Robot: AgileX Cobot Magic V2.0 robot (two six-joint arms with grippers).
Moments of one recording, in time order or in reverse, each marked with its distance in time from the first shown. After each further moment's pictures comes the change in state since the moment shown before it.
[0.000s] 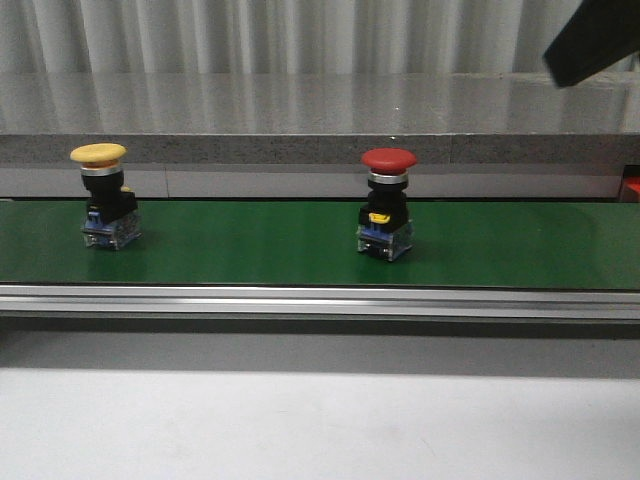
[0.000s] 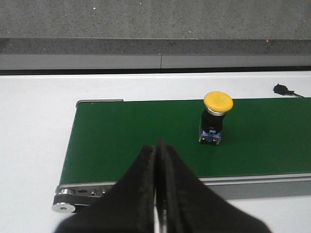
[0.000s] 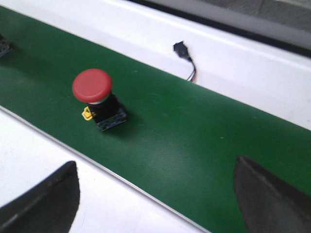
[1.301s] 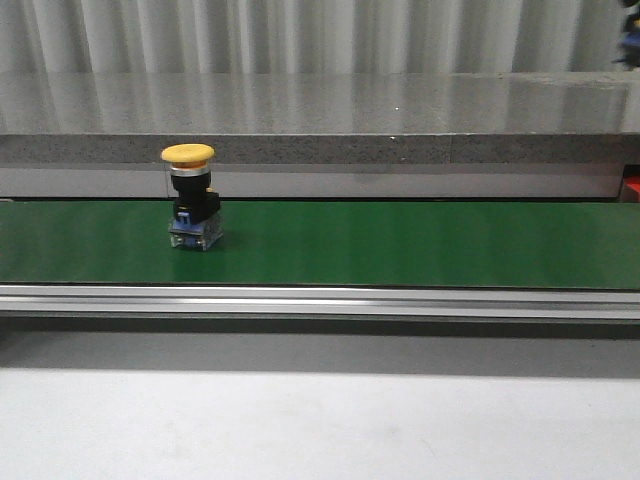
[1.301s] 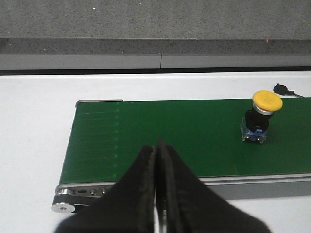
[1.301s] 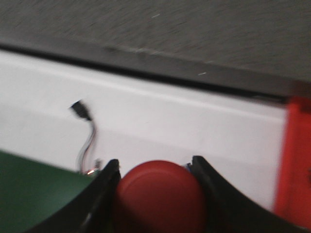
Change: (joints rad) left arm 0.000 0.000 0.000 -0.002 0.000 0.000; right arm -0.391 0.426 -0.576 -0.002 0.196 0.024
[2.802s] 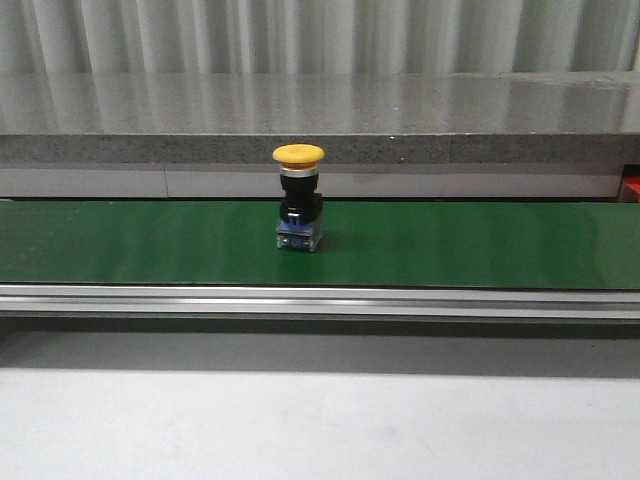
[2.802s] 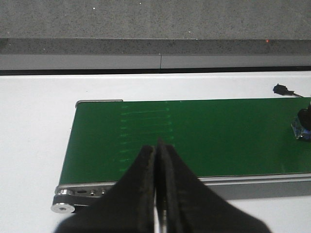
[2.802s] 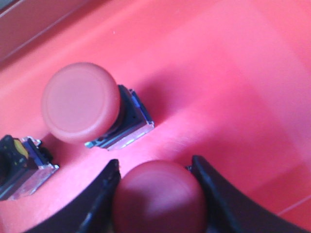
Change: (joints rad) left arm 0.000 0.000 0.000 0.000 0.000 0.000; right arm -0.479 0.517 -0.035 0.059 -0.297 0.079
